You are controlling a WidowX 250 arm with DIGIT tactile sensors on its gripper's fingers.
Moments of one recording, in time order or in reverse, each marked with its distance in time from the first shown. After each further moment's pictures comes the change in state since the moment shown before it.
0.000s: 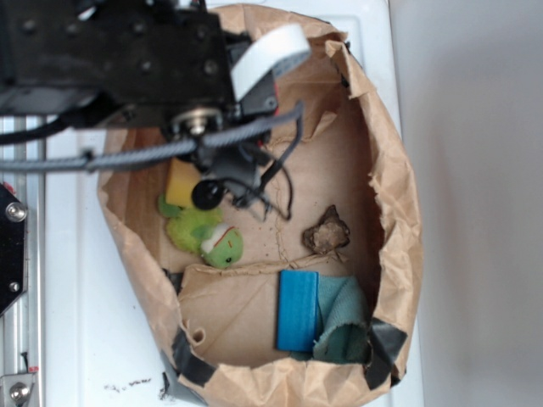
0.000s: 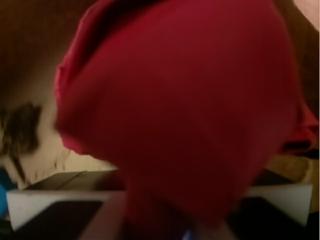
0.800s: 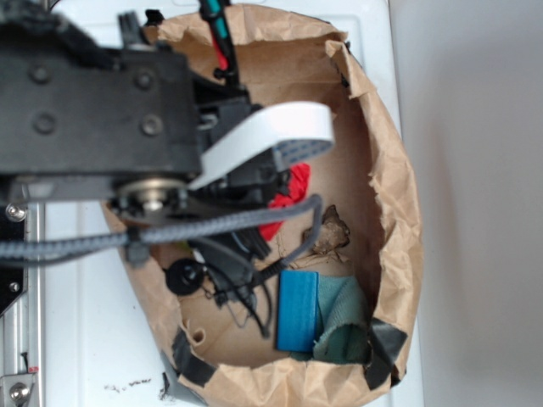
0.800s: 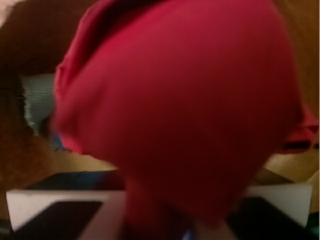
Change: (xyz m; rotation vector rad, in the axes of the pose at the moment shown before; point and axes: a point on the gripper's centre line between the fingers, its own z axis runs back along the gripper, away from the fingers) arm -0.015 -0.045 0.046 -0.157 -0.006 -0.237
